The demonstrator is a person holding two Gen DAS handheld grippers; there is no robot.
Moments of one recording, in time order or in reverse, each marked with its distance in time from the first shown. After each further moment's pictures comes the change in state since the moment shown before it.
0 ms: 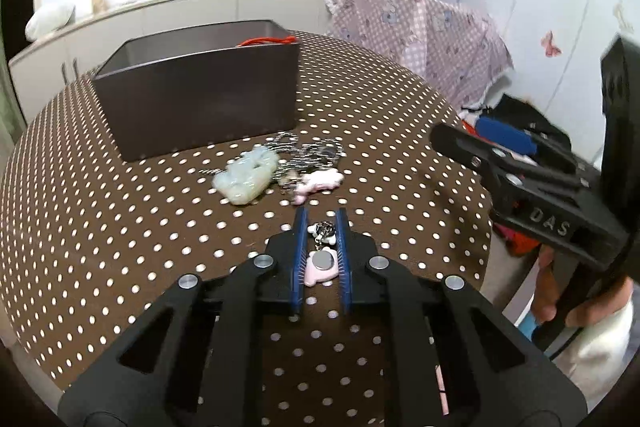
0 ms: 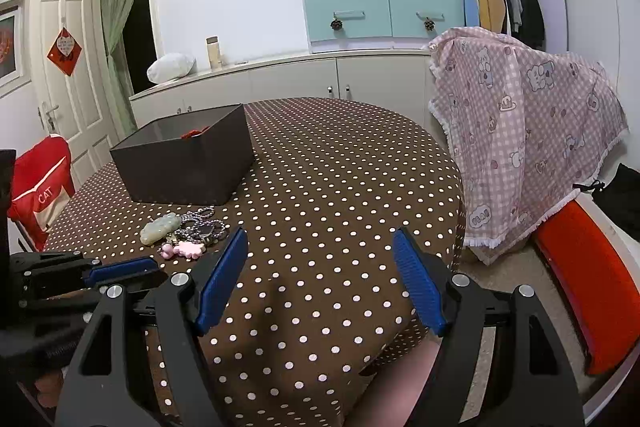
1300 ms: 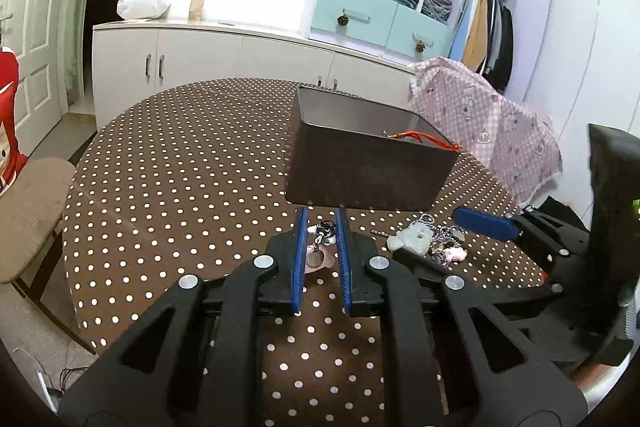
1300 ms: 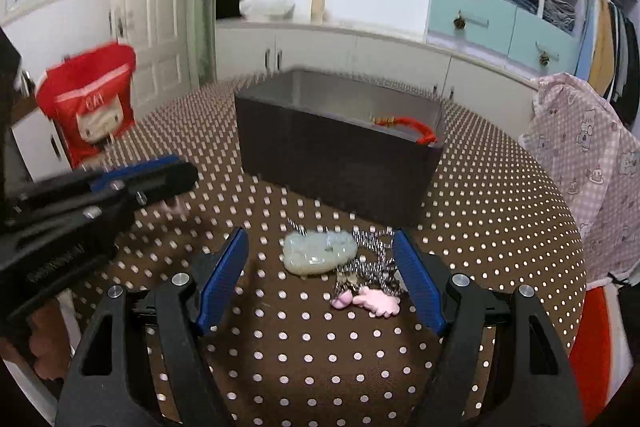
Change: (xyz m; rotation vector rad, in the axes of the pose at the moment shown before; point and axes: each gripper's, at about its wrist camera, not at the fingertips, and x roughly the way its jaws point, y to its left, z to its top) left arm -0.056 0.098 -0.010 -0.242 -0.243 0.162; right arm 0.060 0.126 0.016 -0.349 0.198 0.152
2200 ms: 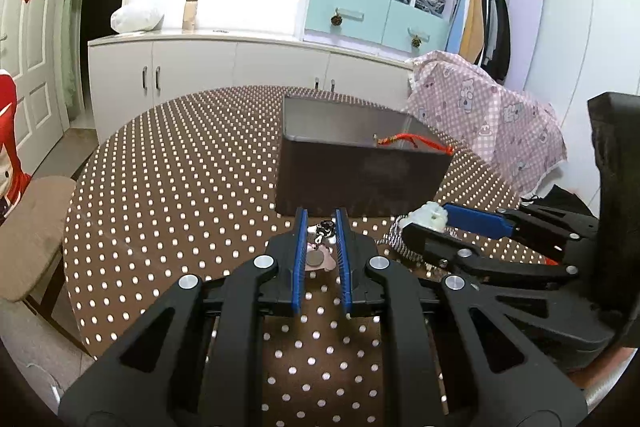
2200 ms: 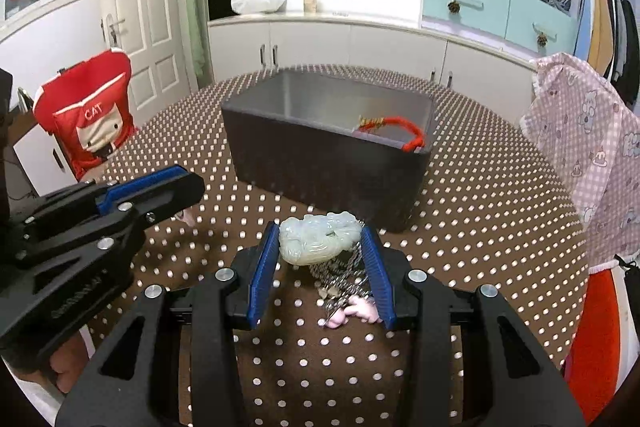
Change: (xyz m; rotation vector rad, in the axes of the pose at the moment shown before) left arm 0.004 -0.020 0.013 0.057 -0.012 0.020; right arm -0.021 -0.015 0.014 0.079 -0.053 0.034
